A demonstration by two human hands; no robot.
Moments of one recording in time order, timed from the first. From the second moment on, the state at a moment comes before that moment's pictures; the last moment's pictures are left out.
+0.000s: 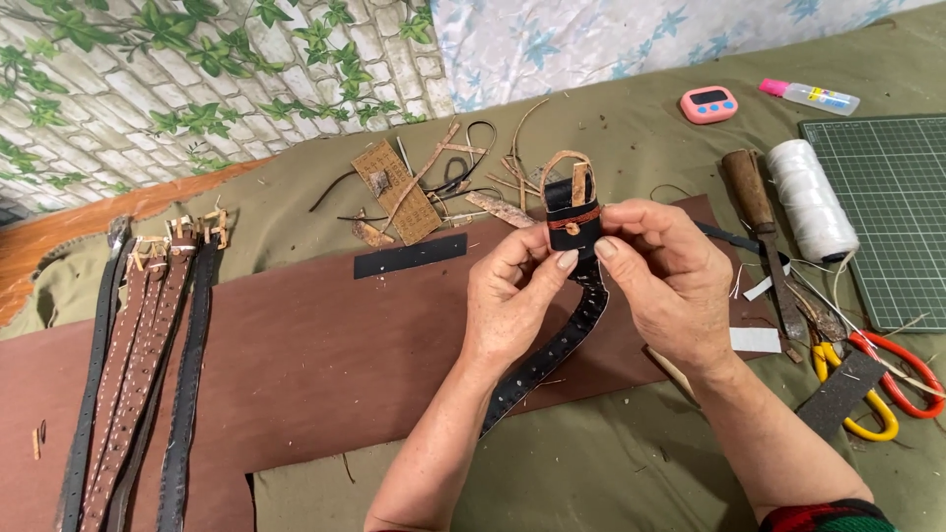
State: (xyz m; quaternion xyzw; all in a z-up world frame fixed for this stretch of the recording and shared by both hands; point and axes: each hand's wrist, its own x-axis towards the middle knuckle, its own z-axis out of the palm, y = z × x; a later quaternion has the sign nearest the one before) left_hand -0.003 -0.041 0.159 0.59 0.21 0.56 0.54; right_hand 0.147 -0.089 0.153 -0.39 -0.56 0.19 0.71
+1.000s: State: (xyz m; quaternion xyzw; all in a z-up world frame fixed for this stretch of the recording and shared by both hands) left_hand 0.007 -0.040 0.135 0.57 0.21 0.59 0.54; right_hand 0.137 -0.089 0.157 -0.43 -0.44 0.31 0.72
